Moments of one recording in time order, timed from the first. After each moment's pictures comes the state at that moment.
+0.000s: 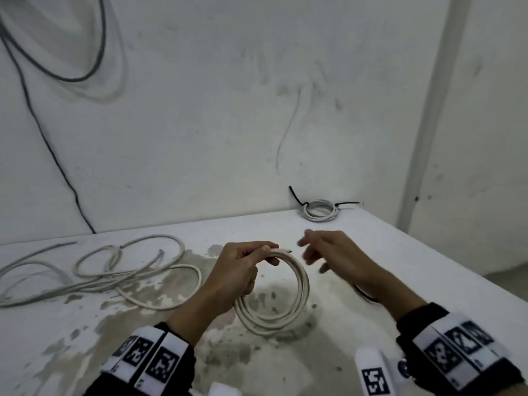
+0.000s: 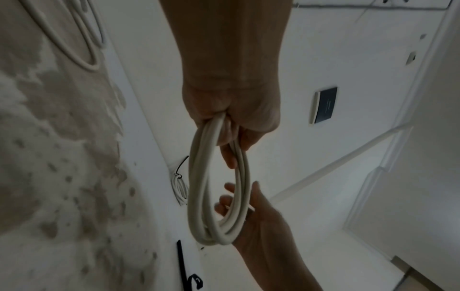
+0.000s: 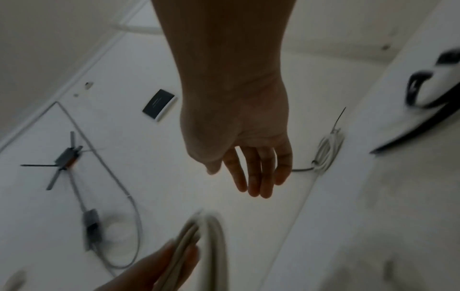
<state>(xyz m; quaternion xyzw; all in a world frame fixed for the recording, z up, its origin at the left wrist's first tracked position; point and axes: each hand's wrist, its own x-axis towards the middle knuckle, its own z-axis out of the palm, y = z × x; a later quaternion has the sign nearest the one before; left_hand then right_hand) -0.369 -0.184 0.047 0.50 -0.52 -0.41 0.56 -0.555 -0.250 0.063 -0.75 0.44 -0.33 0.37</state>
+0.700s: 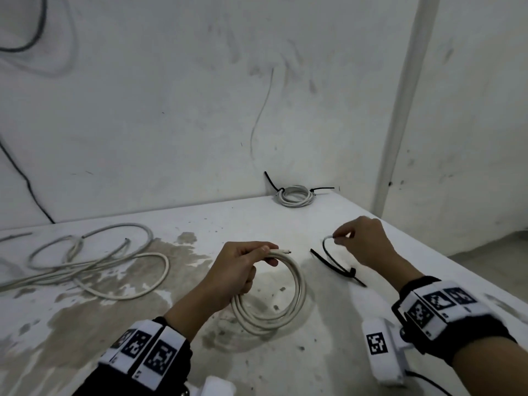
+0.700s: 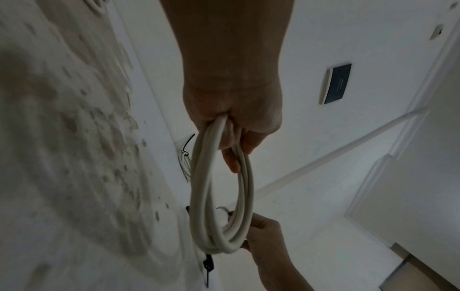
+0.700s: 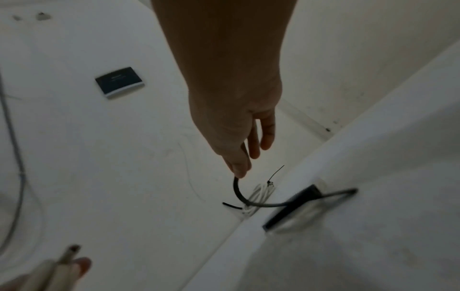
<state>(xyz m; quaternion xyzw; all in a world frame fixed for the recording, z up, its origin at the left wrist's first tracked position) -0.415 -0.196 0.026 0.49 -0.53 -0.47 0.51 -0.651 -0.308 0.026 -0.73 0.59 -0.33 0.08</state>
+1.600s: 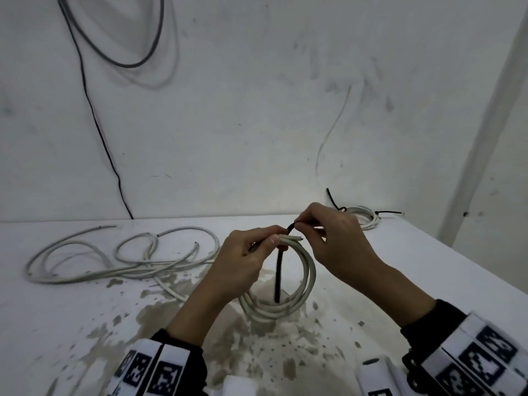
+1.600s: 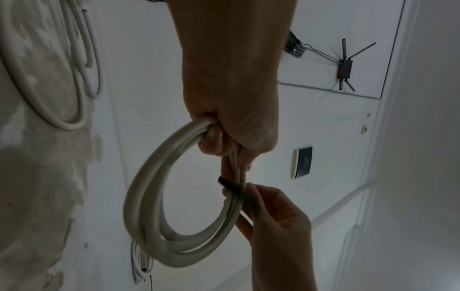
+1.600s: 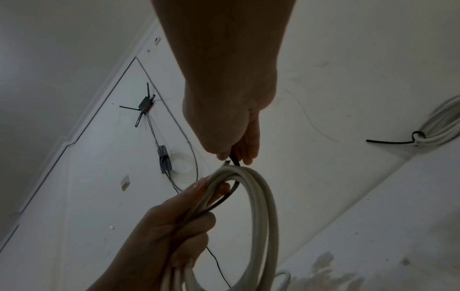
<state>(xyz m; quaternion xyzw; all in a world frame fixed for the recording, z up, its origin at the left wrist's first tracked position) -0.311 -0.172 0.056 0.49 -0.63 -0.22 0.57 -0.468 -0.248 0.080 -0.86 0.22 -0.46 0.05</state>
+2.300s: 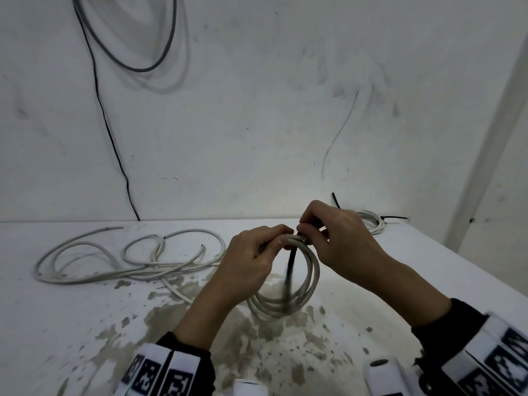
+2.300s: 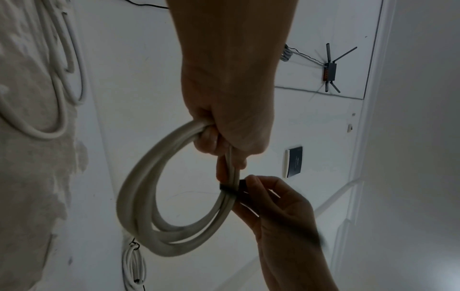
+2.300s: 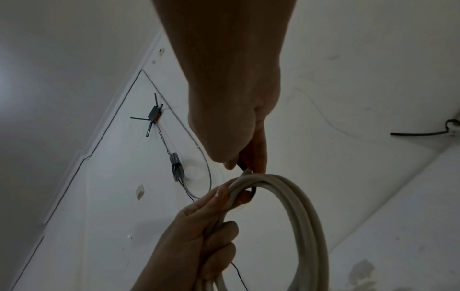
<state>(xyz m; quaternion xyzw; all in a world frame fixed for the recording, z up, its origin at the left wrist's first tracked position) -0.307 -0.167 0.064 0.49 -0.67 -0.13 0.54 -0.461 -0.233 0.101 -0.89 0.24 -0.39 0.05</state>
